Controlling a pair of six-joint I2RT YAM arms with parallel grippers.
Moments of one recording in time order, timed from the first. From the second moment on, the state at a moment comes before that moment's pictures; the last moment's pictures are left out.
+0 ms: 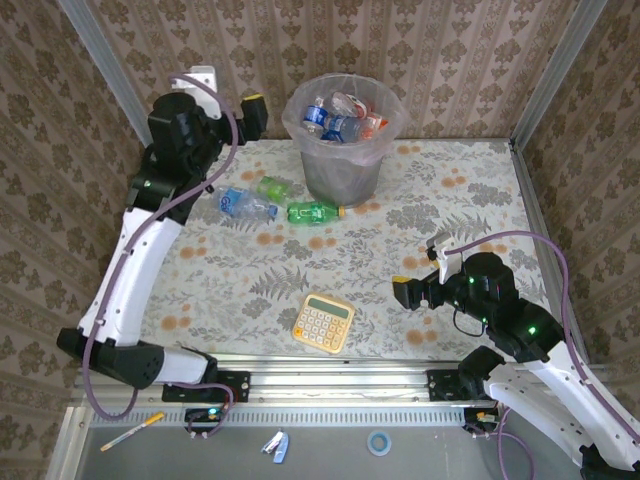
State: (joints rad) left arm -0.40 1.35 1.70 -0.46 -0.12 -0.16; right arm 0.57 0.53 0.72 -0.65 -0.06 0.14
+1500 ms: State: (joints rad) left arm 0.03 1.43 1.18 -0.40 0.21 -0.70; right arm 0.57 0.55 0.72 -0.67 -0.06 0.16
